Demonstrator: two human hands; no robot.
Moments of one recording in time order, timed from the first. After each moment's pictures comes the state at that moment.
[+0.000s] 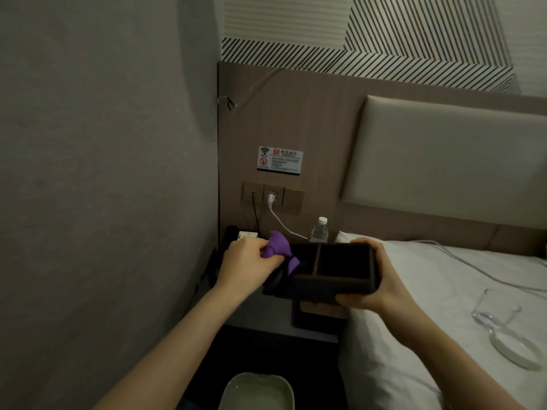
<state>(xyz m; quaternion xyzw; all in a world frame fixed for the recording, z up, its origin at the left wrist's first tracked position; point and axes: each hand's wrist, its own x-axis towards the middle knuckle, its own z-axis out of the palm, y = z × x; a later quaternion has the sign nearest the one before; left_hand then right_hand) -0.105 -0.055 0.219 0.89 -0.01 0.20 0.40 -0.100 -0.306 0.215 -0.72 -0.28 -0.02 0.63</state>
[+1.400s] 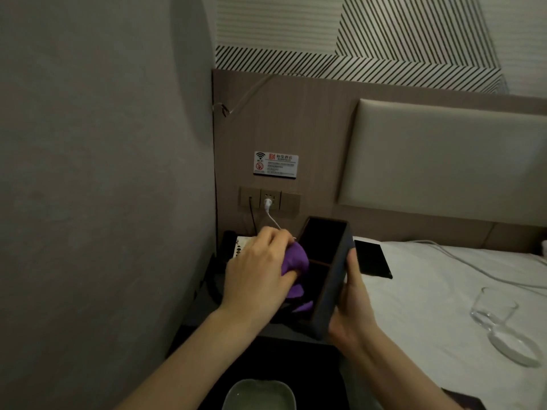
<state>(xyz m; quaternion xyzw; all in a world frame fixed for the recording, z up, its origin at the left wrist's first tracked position) -0.151 -0.085 0.246 0.92 -0.08 0.31 0.20 -0.112 -0.229 0.208 -0.34 0.01 0.16 0.93</state>
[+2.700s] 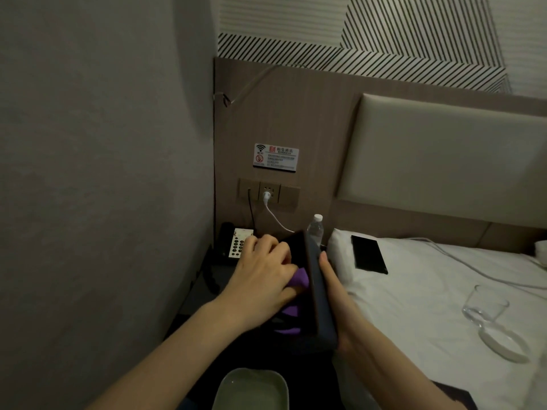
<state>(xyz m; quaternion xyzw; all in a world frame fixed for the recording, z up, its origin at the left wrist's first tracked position) -0.143 -0.077 0.225 0.96 -0.19 0.21 0.03 -0.102 -0.235 0.187 -0.53 0.07 0.24 0.81</state>
